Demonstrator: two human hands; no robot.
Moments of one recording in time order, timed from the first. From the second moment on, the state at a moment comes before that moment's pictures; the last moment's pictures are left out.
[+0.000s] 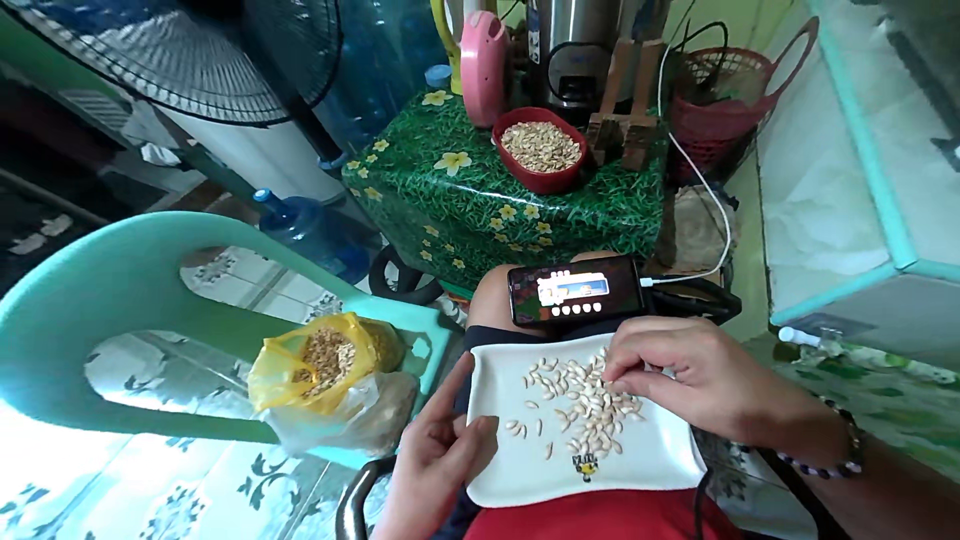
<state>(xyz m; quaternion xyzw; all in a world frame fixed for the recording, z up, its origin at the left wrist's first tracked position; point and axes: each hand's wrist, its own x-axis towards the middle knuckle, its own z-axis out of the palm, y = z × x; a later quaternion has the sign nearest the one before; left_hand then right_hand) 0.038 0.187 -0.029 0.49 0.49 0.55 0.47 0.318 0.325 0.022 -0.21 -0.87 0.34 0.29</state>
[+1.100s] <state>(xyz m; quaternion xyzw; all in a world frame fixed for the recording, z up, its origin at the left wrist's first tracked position) -0.118 0.131 0.012 0.35 0.65 0.62 0.25 0.121 0.328 0.032 -0.33 -0.48 0.81 0.10</state>
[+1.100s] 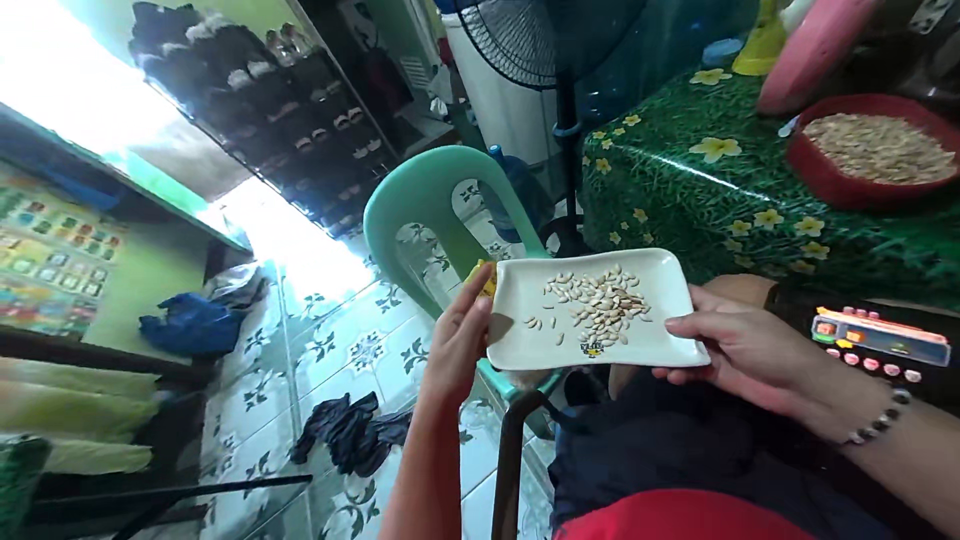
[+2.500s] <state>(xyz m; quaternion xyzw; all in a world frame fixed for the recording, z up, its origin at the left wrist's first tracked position) -0.162 0.130 -0.109 0.17 0.73 0.62 0.23 0.020 0.310 -0.072 -0.45 -0.54 0.72 0.00</state>
